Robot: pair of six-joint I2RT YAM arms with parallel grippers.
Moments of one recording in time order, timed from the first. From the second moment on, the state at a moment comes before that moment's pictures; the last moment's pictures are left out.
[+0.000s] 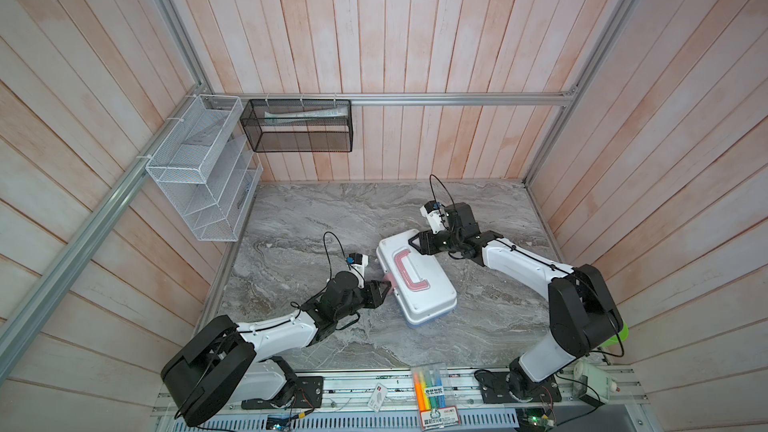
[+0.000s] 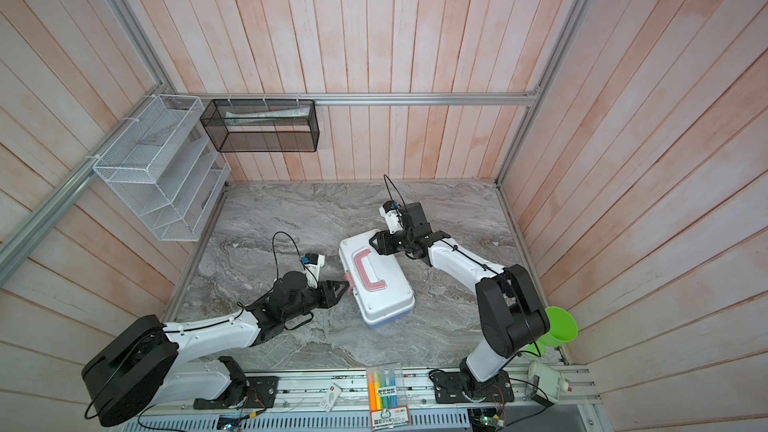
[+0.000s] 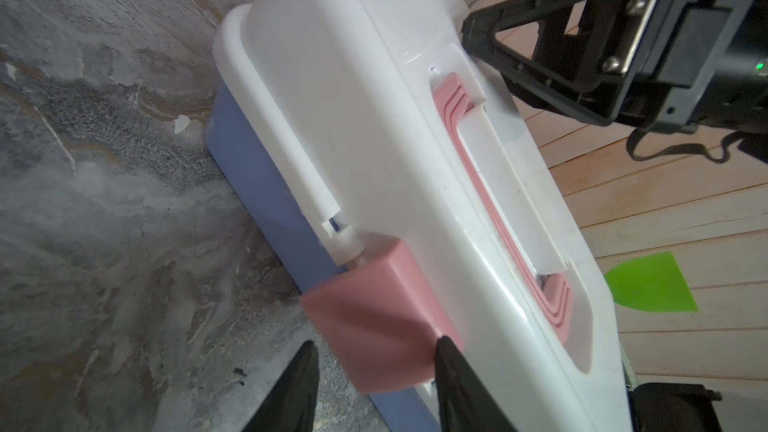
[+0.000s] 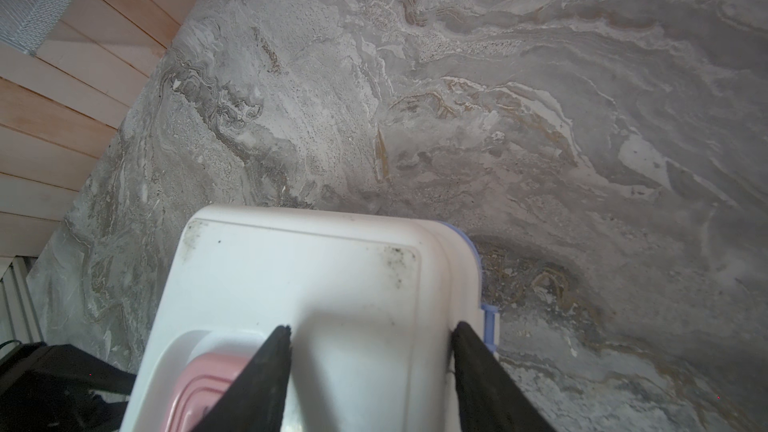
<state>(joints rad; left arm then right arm) -0.75 1.29 0.39 0.45 0.13 -0.76 0.48 1.63 1.06 -0.18 -0.36 0.21</state>
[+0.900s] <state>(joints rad) -0.75 1.33 0.41 0.41 0.15 -0.76 0.48 1.63 1.05 -0.17 -0.36 0.22</state>
